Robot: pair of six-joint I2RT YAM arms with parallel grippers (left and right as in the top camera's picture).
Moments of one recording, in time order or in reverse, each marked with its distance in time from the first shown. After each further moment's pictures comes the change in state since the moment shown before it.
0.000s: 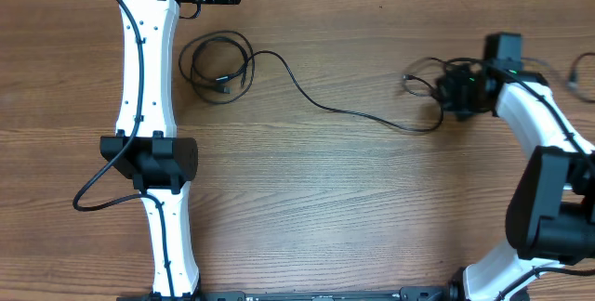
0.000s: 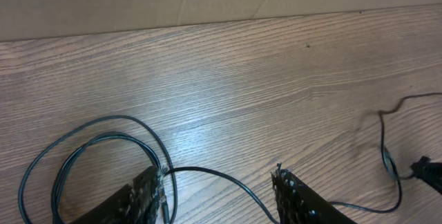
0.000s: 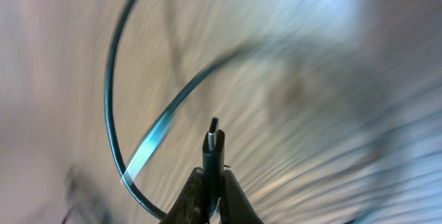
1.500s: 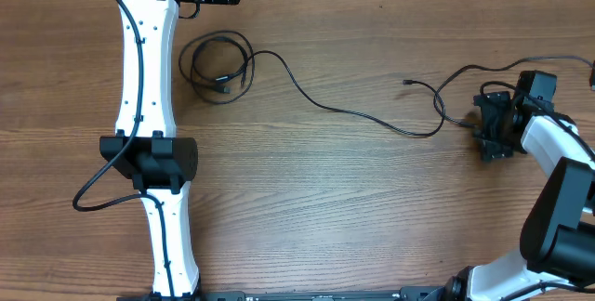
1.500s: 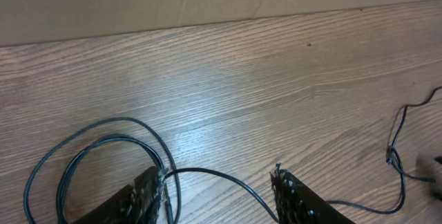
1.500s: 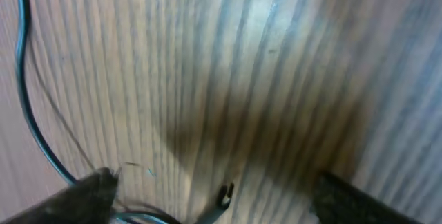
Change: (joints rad) left arm 0.002 0.000 0.000 0.000 0.000 0.022; right arm -0.206 -0.070 -0.256 0.161 0.243 0.180
